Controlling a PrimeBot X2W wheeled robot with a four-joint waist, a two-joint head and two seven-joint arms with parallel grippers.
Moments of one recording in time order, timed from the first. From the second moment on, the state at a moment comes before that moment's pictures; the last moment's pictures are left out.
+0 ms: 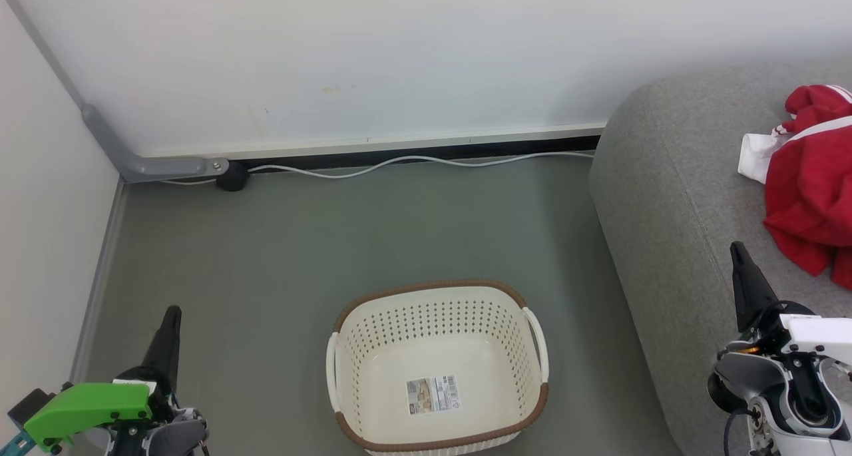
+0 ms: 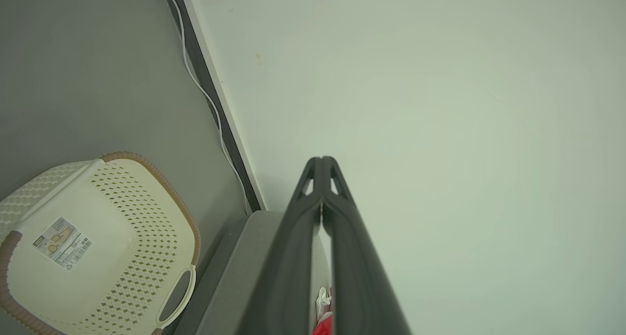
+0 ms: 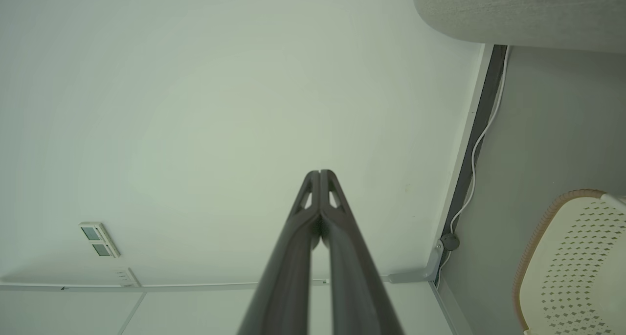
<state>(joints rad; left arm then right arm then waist) -0.04 0.08 0.02 0.27 -1.66 -0.12 0.06 -0.06 -0.04 -0.14 0.28 1.60 0.12 0.11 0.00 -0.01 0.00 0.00</state>
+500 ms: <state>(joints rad) -0.04 0.08 0.02 0.28 -1.66 -0.12 0.06 -0.06 -0.04 -0.14 0.28 1.60 0.12 0.11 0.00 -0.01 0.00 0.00</state>
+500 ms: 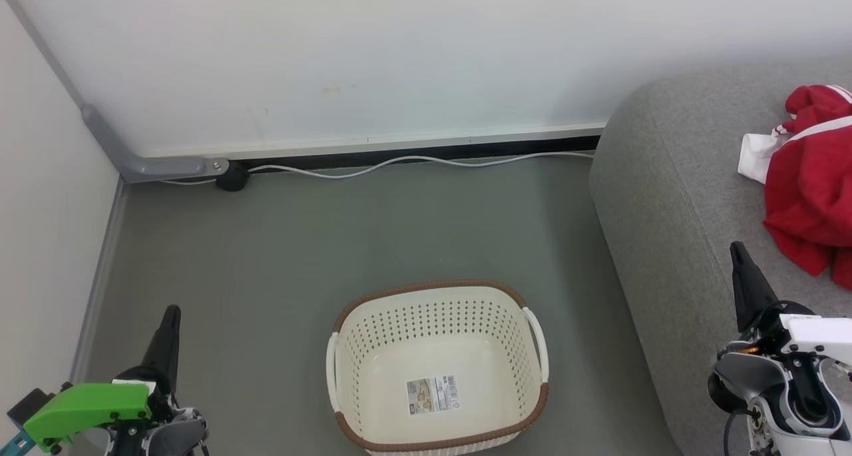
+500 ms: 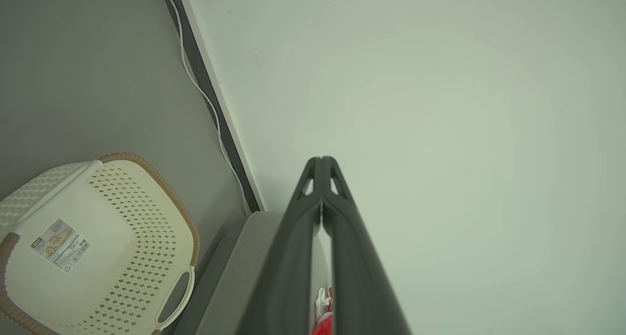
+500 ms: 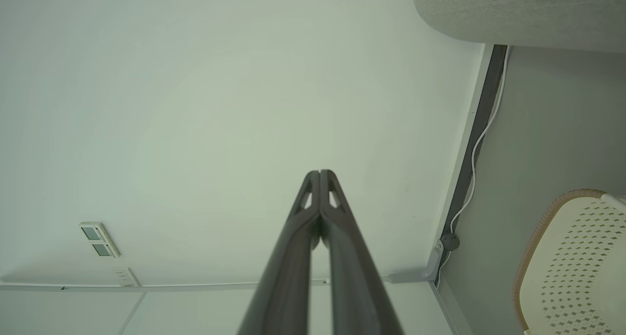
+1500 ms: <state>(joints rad) -0.05 0.08 0.02 0.28 -1.66 -0.12 0.06 -0.06 -0.04 -0.14 0.28 1.60 0.12 0.11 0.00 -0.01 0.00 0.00</state>
